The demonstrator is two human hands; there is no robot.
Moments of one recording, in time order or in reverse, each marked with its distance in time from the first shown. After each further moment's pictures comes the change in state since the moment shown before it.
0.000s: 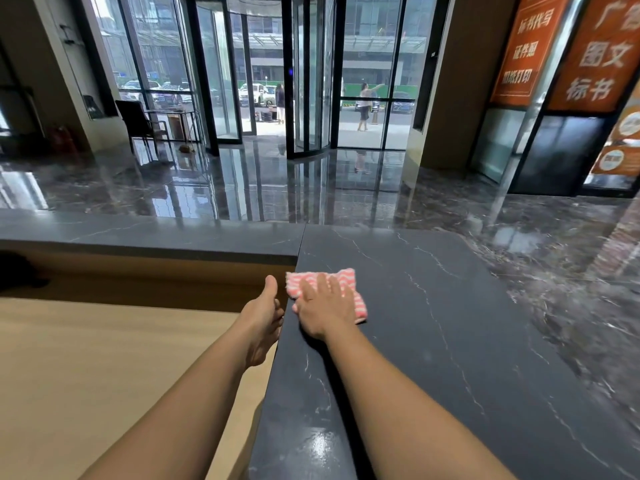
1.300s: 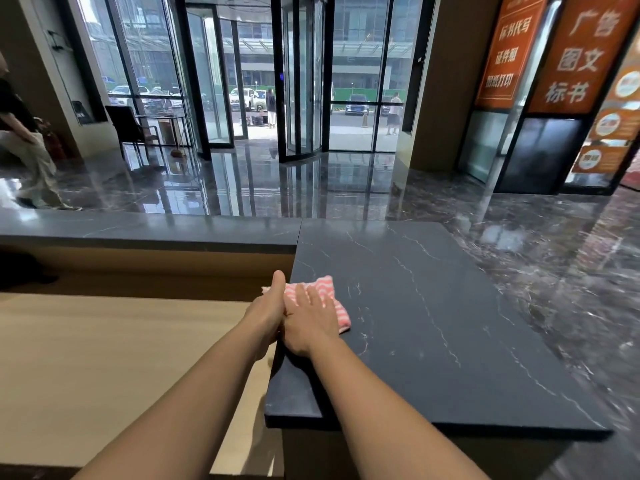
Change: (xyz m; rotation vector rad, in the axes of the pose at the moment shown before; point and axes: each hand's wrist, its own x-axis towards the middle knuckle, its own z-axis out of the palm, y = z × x) left_hand -0.044 -0.019 -0.010 0.257 0.044 0.042; right_hand -0.083 -0.036 0.010 -0.036 -0.028 -0.088
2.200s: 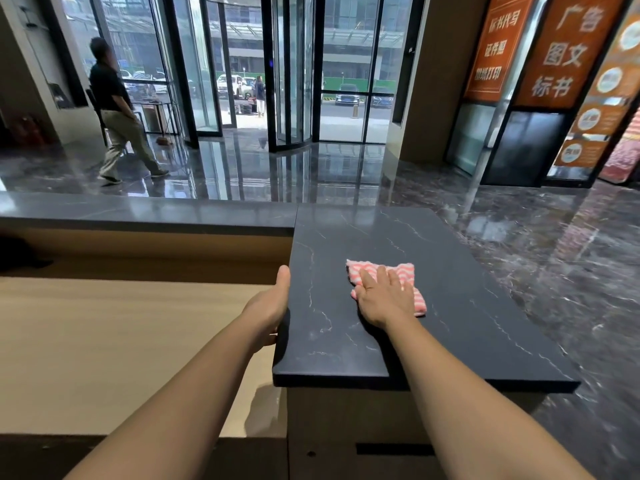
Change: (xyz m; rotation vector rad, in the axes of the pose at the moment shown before) left_hand -0.031 -0.026 -0.010 0.205 -0.100 -0.011; right_hand -0.048 0.095 -0.017 0.018 0.054 0.356
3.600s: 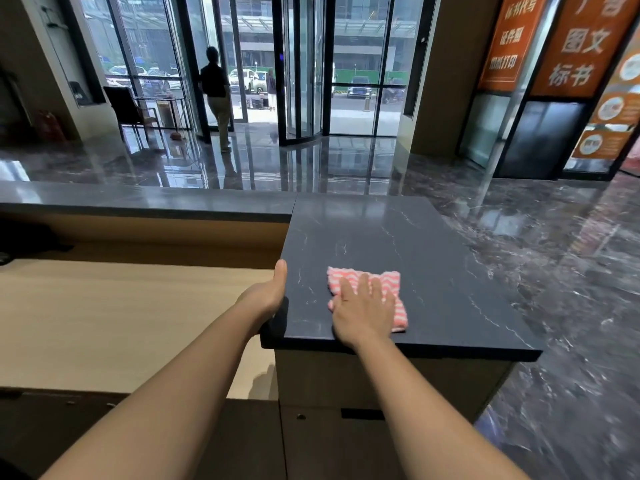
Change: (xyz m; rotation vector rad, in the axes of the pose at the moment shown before) left_hand -0.033 -0.013 0.017 0.192 0.104 -0.087; right_hand -0.088 -0.011 0.011 0.041 0.062 -0.040
